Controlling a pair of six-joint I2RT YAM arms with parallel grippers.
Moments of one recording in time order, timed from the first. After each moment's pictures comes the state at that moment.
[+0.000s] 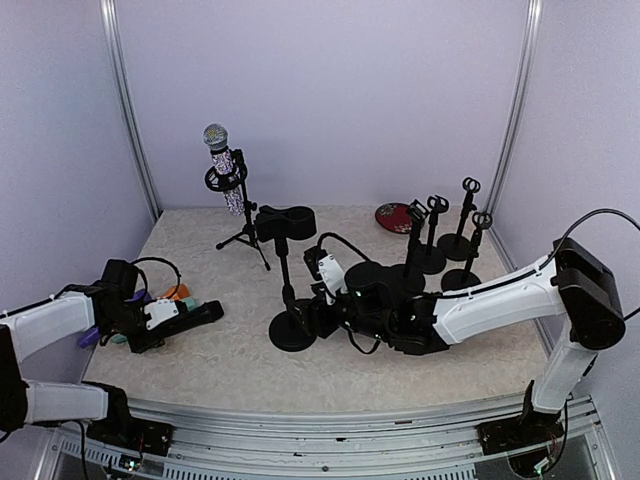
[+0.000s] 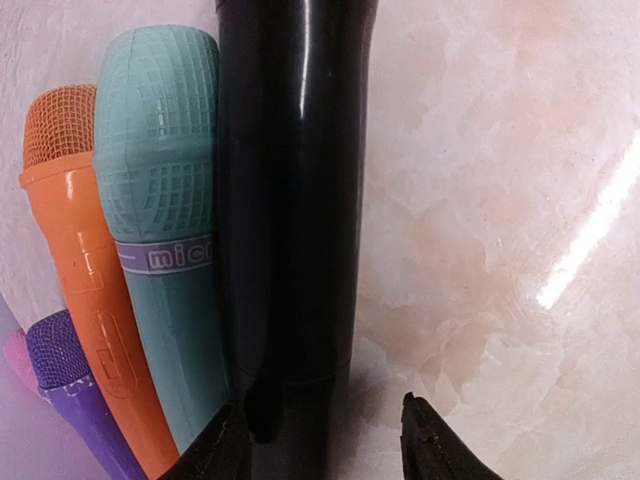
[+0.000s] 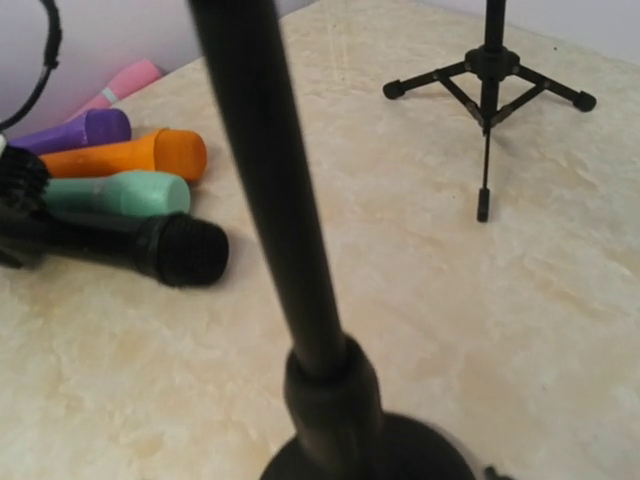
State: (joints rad) left arm -0.05 1.09 0.49 -0.54 0.02 1.00; right arm 1.14 1.73 0.96 0.45 0.23 0.21
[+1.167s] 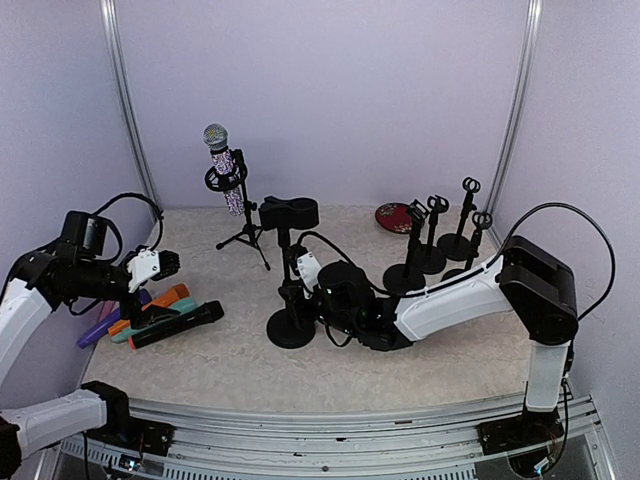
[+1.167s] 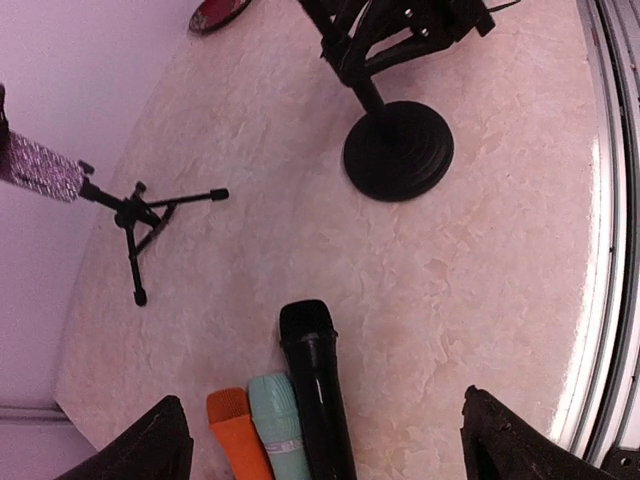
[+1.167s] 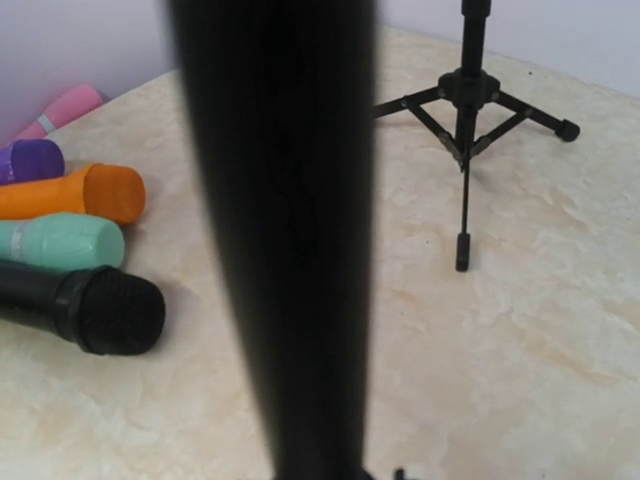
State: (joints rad) left arm -0.16 0.84 0.88 -0.89 0.48 1.03; right arm 1.11 1.97 1.13 0.56 0.29 0.18
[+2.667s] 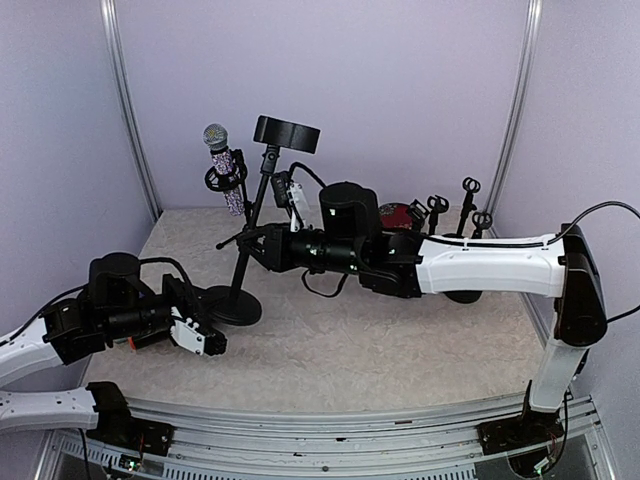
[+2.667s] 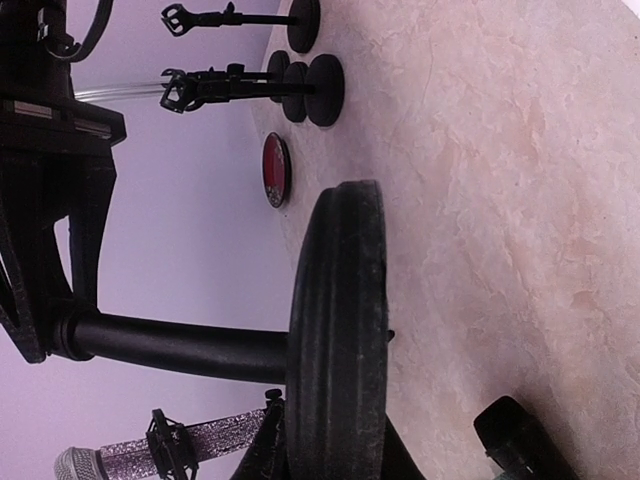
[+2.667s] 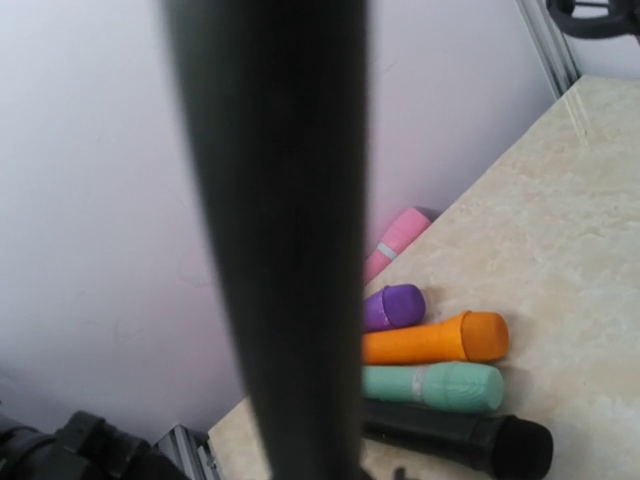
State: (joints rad) left arm -0.81 0.70 0.57 -0.29 0.04 1.53; right arm 1.11 1.83 1.48 0.24 -0.11 0.57
